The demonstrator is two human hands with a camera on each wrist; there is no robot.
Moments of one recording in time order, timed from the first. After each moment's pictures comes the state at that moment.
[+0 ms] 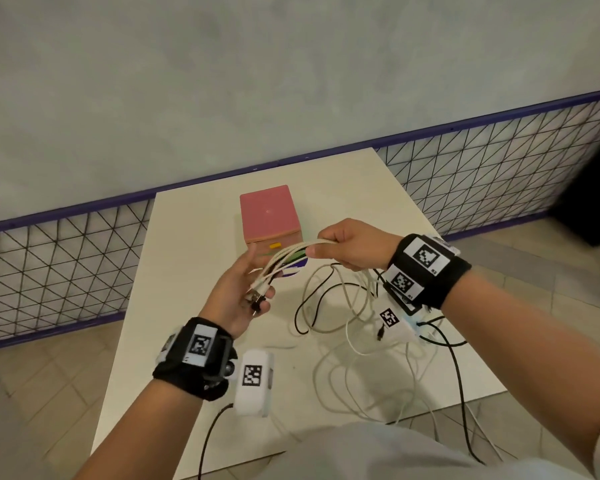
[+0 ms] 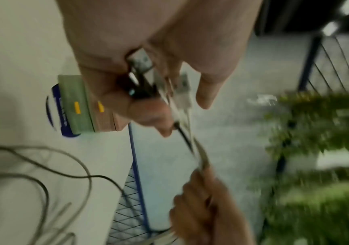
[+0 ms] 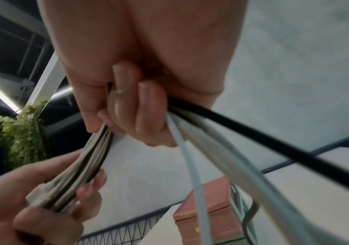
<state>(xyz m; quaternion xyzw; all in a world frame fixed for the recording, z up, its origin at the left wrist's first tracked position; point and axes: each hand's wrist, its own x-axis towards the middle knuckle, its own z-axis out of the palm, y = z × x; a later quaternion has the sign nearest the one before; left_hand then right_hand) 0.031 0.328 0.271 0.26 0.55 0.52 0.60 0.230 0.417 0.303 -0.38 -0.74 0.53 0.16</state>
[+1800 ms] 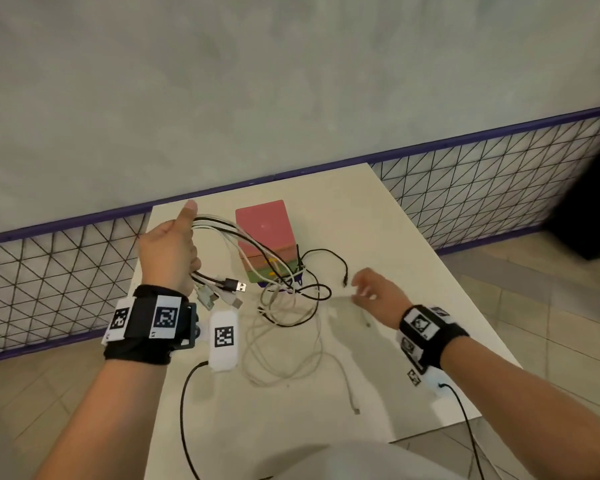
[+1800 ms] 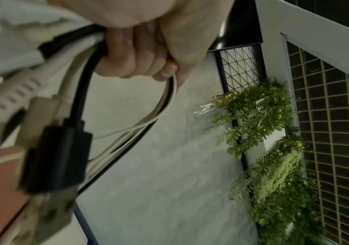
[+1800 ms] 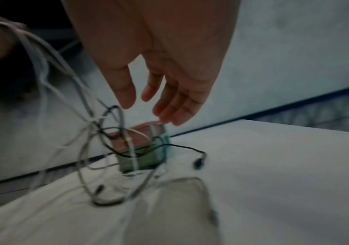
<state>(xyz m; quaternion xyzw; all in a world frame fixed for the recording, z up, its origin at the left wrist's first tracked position) -0.014 0.373 0.333 0.21 0.63 0.66 0.35 0.284 0.426 0.174 -0.53 -0.72 0.40 0.22</state>
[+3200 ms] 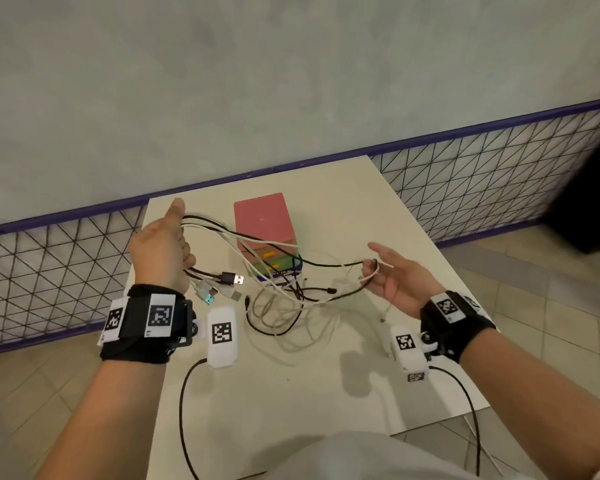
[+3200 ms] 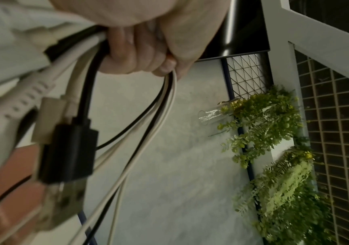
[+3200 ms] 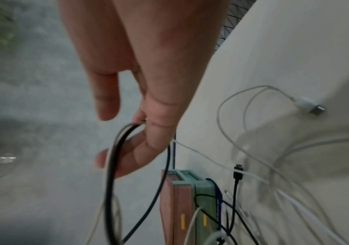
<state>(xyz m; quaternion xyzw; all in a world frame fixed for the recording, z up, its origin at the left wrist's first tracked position) -0.021 0.372 0.323 0.19 0.61 0.69 0.34 0.298 0.431 0.211 -0.34 -0.22 0.81 0.43</state>
